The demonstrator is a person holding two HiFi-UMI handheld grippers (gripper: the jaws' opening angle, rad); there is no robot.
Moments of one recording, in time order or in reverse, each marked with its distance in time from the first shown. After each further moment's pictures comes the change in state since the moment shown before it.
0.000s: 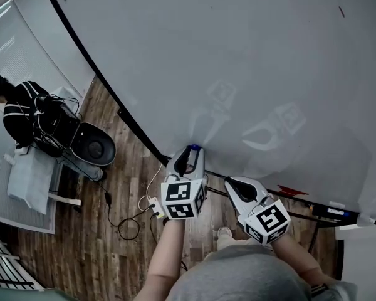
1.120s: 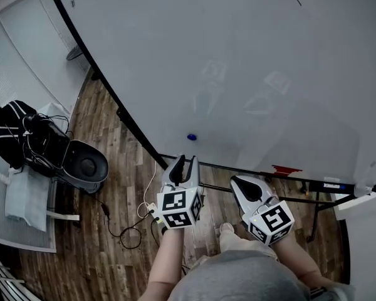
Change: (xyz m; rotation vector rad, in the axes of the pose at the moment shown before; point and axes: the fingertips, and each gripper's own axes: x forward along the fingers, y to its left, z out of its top) left arm -0.069 -0.009 -0.003 -0.040 0.007 -0.069; right arm -0.049 0.037 0.007 0.004 -0.033 -0.193
